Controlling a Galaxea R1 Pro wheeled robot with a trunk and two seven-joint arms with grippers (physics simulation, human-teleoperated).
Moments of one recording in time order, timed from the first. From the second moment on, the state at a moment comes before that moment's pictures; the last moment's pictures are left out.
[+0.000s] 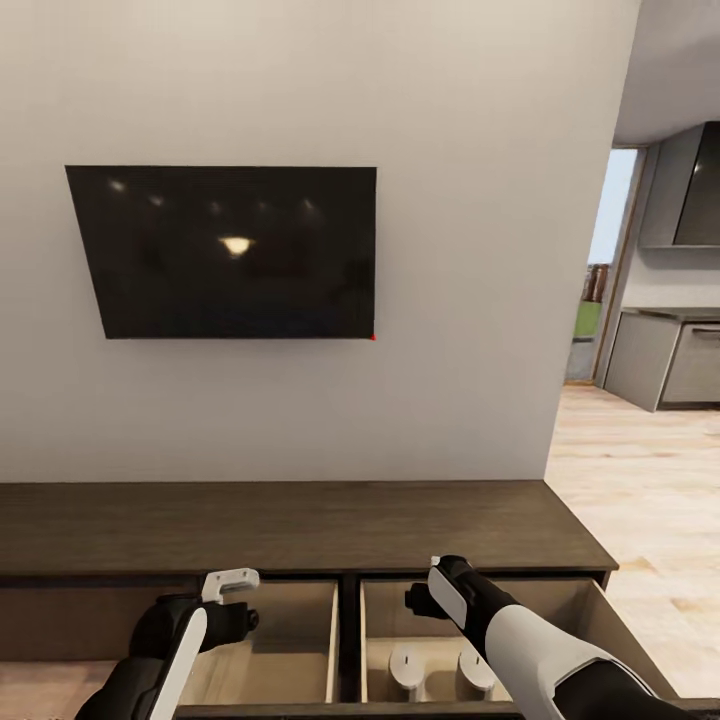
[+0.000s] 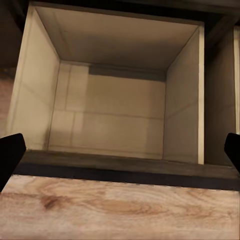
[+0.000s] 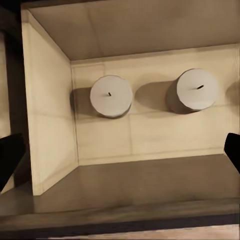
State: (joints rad) left arm -0.22 -0.03 0.02 -1.39 0.17 1.04 0.17; right arm -0.77 0.13 0.33 -0.24 -0.52 0.54 -0.29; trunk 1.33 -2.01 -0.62
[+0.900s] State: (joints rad) left arm -0.22 -0.03 0.02 -1.43 0.17 1.04 0.16; right arm -0.76 0.13 0.33 -0.24 -0.52 0.54 -0.29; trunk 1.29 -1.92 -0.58
